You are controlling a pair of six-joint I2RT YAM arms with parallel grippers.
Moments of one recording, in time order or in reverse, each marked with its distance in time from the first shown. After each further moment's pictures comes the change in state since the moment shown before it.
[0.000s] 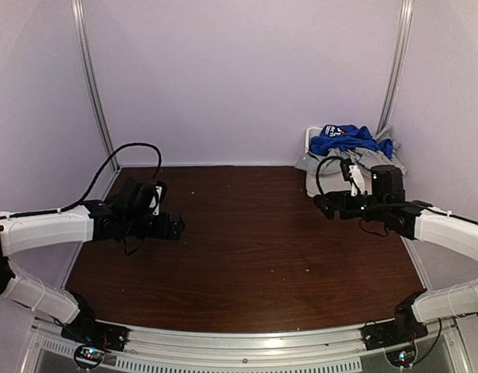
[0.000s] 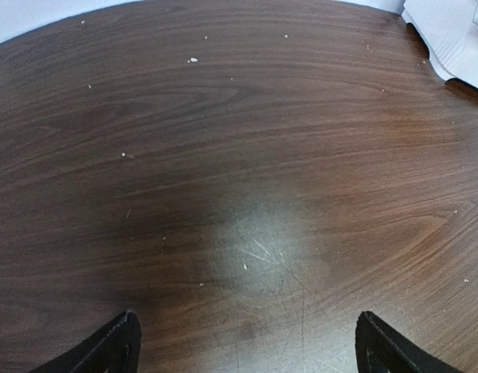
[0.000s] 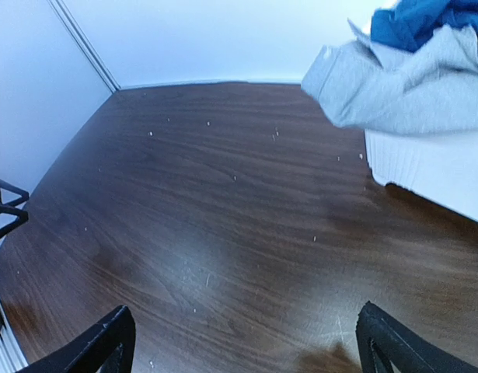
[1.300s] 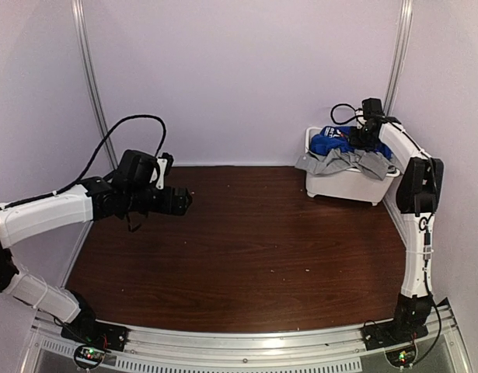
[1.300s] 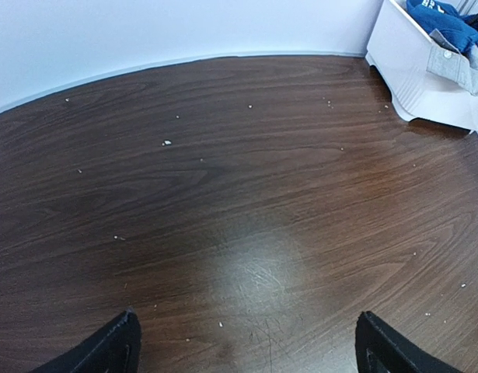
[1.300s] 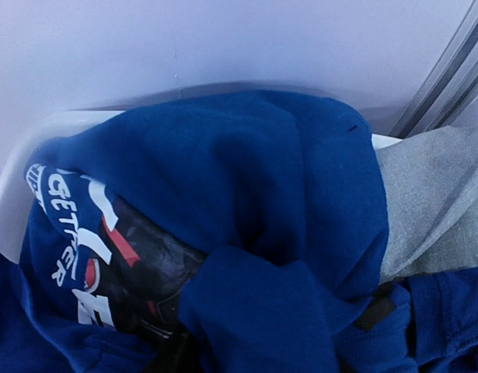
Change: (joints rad) left arm 0.013 0.043 0.223 -0.045 0.023 0.087; right arm -0.397 1.221 1.693 -0.681 0.316 -0.190
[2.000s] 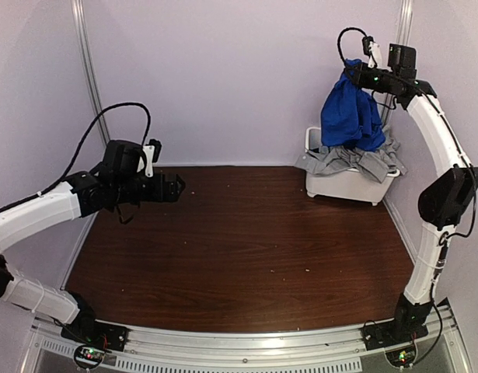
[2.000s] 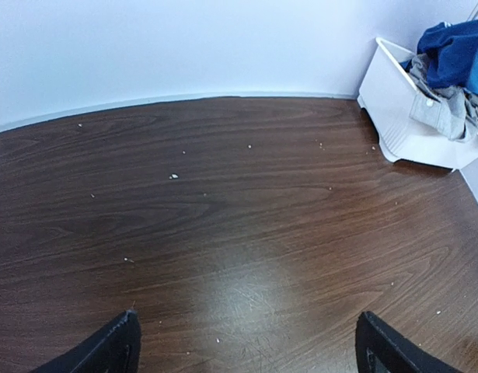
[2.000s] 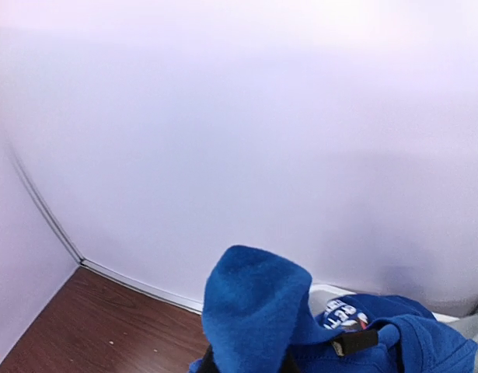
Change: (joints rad) left arm 0.031 -0.060 0.031 -0.003 0.015 -0.024; right arm 0.079 -0.370 0.029 0.142 -0.421 0.096
